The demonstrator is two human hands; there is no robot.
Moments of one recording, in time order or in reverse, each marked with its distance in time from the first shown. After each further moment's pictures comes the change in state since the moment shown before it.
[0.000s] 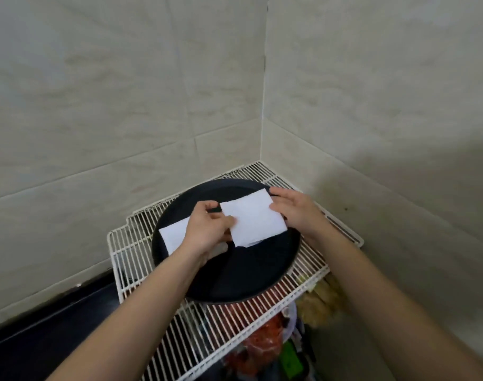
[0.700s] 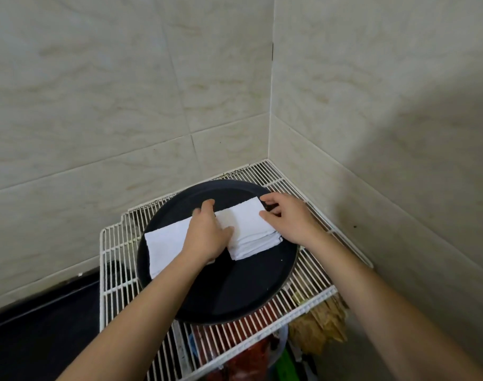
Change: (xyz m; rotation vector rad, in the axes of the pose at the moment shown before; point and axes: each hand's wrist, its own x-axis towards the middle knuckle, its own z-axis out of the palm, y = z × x) left_hand 0.039 -0.015 0.026 0.797 0.162 0.187; right_hand 0.067 0.026 -0.019 -0.700 -0.130 -0.302
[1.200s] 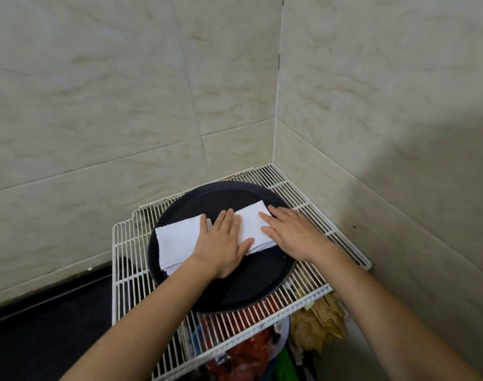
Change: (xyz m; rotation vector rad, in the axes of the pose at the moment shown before) left_hand -0.024 -0.010 0.017 0.831 -0.220 0.330; right_hand -0.027 0.012 0.006 -0.611 -0.268 -0.168
